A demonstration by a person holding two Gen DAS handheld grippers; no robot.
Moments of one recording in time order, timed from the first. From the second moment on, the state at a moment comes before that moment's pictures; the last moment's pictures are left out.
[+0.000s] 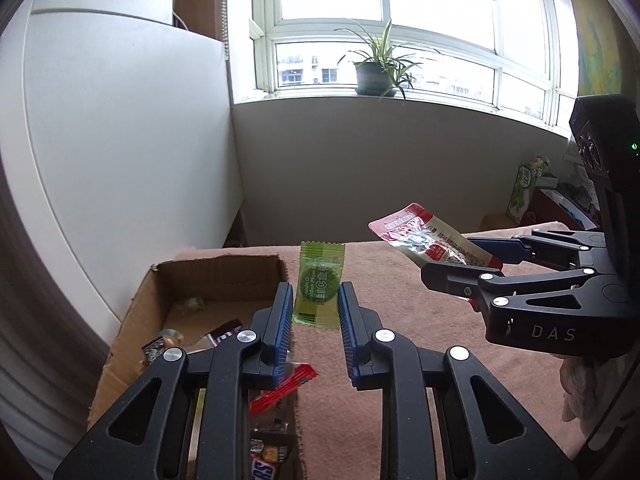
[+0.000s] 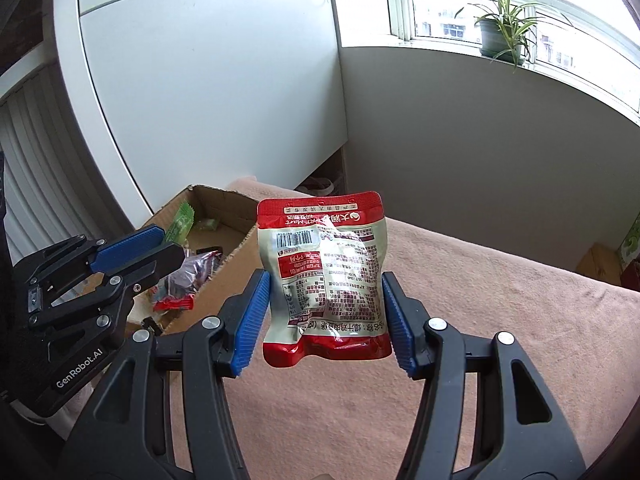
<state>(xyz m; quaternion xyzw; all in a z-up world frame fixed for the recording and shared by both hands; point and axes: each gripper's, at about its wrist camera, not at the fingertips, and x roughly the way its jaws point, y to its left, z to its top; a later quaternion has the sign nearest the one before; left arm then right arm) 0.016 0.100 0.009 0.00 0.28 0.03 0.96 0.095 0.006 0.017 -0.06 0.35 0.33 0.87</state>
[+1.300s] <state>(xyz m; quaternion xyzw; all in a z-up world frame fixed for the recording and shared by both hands) 0.025 0.209 -0.017 -0.11 0.32 0.11 0.93 0.101 0.125 -0.009 -0.07 0.36 0.38 0.85</state>
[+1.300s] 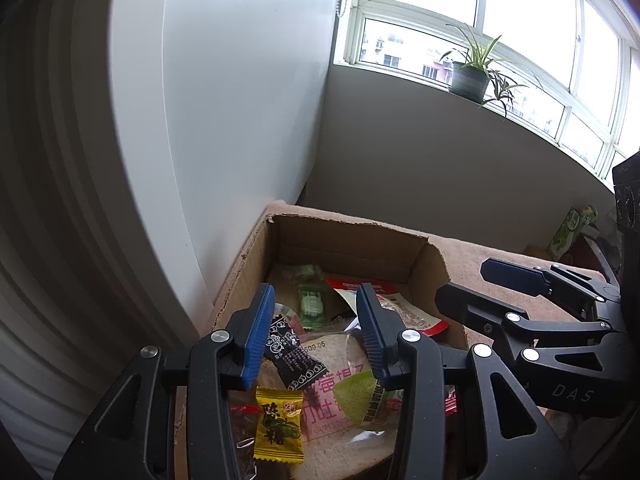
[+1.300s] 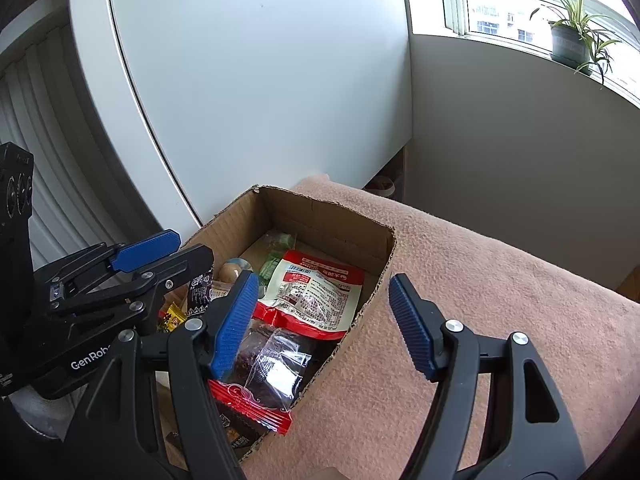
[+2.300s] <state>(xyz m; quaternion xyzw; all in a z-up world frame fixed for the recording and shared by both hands) -0.023 0.168 -0.008 -0.07 0.28 0.13 0.95 0.064 0.075 -0.001 -0.10 0.34 0.38 0.86</state>
